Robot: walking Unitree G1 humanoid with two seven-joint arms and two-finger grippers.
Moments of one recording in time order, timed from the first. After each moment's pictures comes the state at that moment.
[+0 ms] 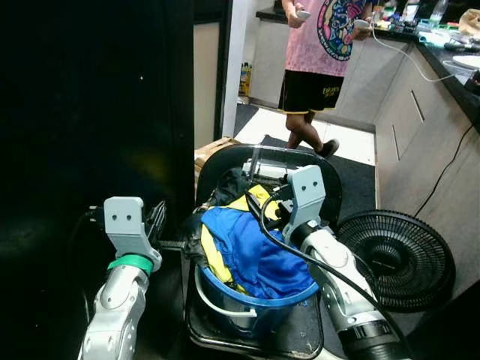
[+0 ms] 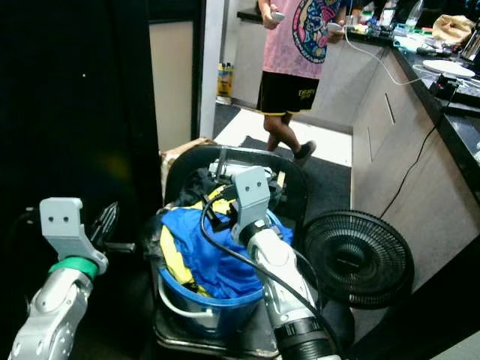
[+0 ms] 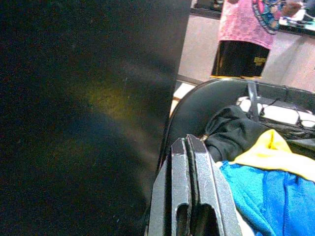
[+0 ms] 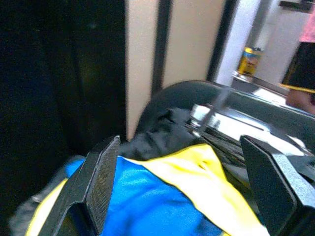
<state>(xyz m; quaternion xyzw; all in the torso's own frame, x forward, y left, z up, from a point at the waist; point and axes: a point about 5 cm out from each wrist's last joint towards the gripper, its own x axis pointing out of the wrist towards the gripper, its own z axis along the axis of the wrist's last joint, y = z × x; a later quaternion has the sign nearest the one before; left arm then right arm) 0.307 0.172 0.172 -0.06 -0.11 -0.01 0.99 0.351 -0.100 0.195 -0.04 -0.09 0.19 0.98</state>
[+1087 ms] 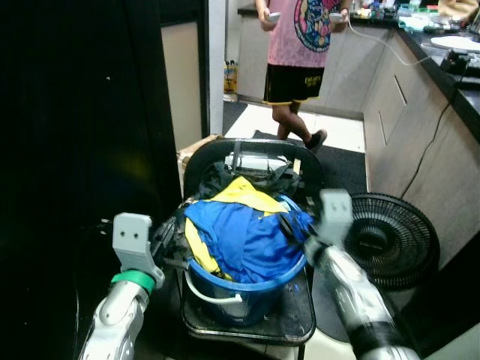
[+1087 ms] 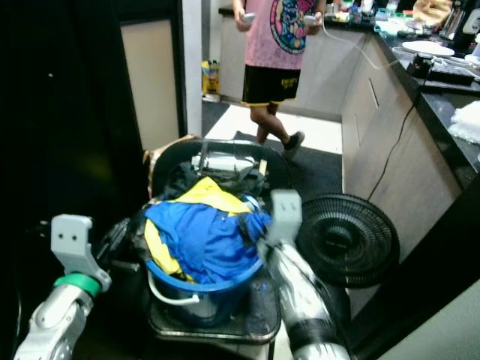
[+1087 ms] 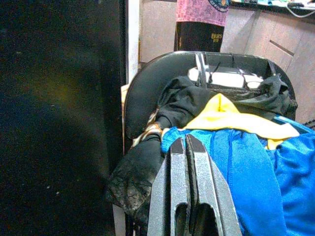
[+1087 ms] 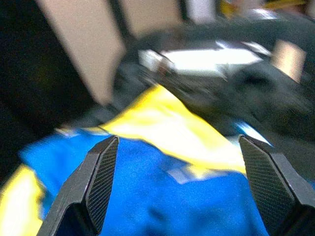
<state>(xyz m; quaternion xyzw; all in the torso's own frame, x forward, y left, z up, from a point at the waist) 0.302 0.167 0.153 -0.04 -0.11 -0.08 0.99 0.382 -0.119 0.176 0.09 -0.03 0.17 0.98</state>
